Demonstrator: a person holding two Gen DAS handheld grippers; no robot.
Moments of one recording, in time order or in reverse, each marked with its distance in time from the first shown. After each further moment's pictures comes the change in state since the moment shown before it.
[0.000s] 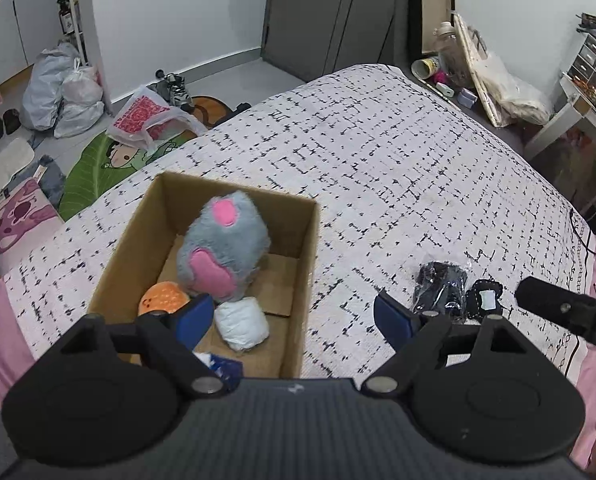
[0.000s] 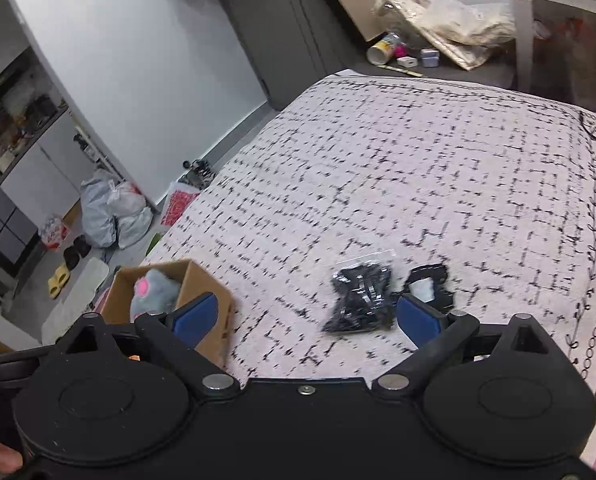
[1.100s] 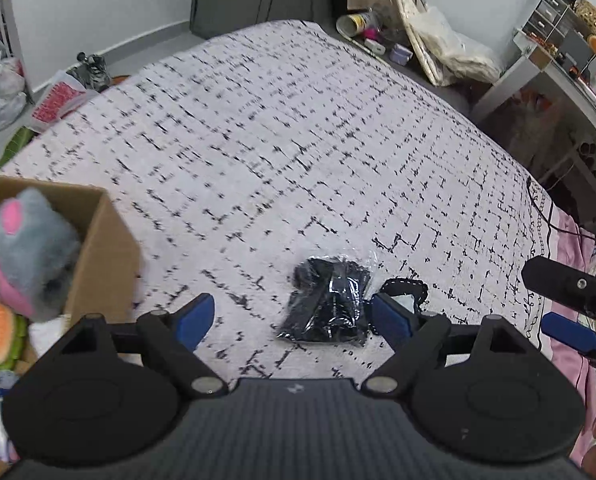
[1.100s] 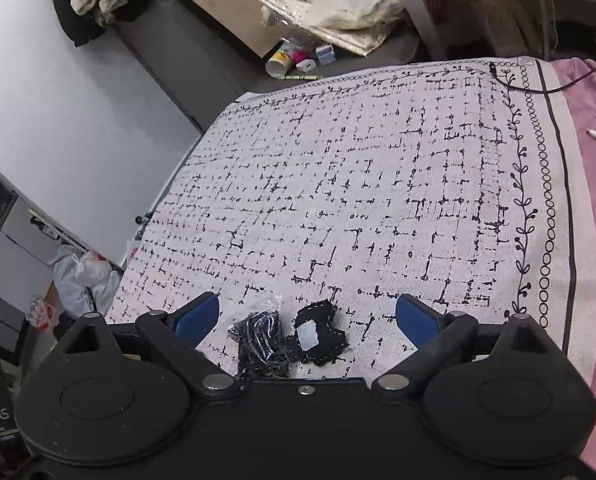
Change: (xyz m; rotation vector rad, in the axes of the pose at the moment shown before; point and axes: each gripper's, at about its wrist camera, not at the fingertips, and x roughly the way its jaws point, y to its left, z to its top) left arm 0.084 -0.109 0.003 0.057 0.088 -0.153; right arm 0.016 -0.113 0.022 0.252 -0.031 -0.053
